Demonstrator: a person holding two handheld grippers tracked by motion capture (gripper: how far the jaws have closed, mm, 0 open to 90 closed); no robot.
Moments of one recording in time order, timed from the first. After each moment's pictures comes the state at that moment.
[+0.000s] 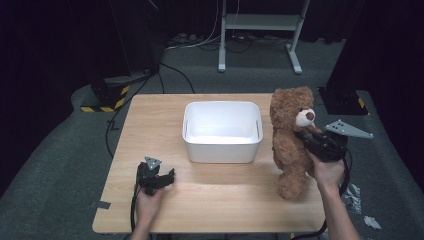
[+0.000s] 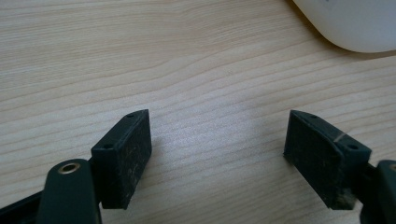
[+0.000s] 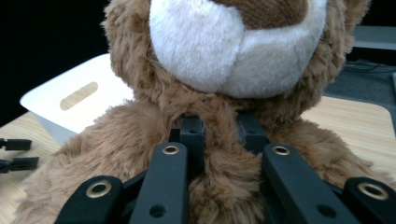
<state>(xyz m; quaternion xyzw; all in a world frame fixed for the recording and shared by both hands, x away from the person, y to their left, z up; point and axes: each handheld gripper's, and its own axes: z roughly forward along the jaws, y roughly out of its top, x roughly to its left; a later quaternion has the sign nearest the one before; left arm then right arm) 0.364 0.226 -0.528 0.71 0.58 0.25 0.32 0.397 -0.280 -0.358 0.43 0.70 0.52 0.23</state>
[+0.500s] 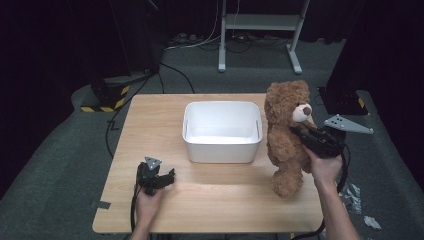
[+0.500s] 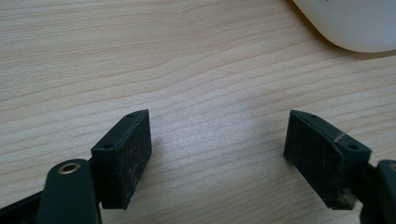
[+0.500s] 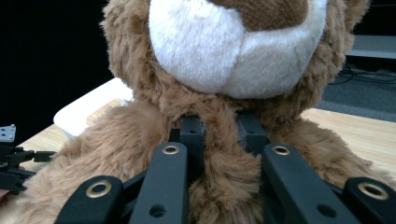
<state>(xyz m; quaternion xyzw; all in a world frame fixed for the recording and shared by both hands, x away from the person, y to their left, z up) 0.364 0.227 -0.527 0.71 0.57 0.25 0.31 0.397 -0.268 -0.341 0.41 0.70 0.54 0.22</state>
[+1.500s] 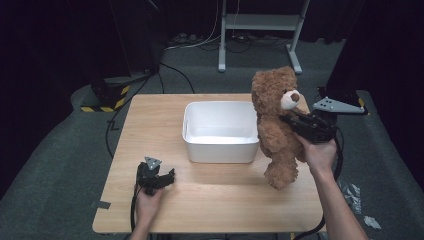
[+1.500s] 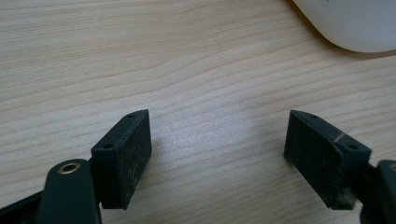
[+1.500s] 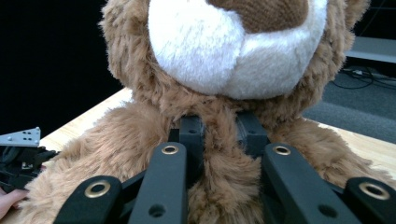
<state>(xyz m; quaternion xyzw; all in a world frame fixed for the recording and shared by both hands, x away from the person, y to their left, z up) 0.364 0.227 -0.527 0.71 0.57 0.25 0.31 0.412 -0.236 -0.299 0.38 0.73 0.53 0.20</state>
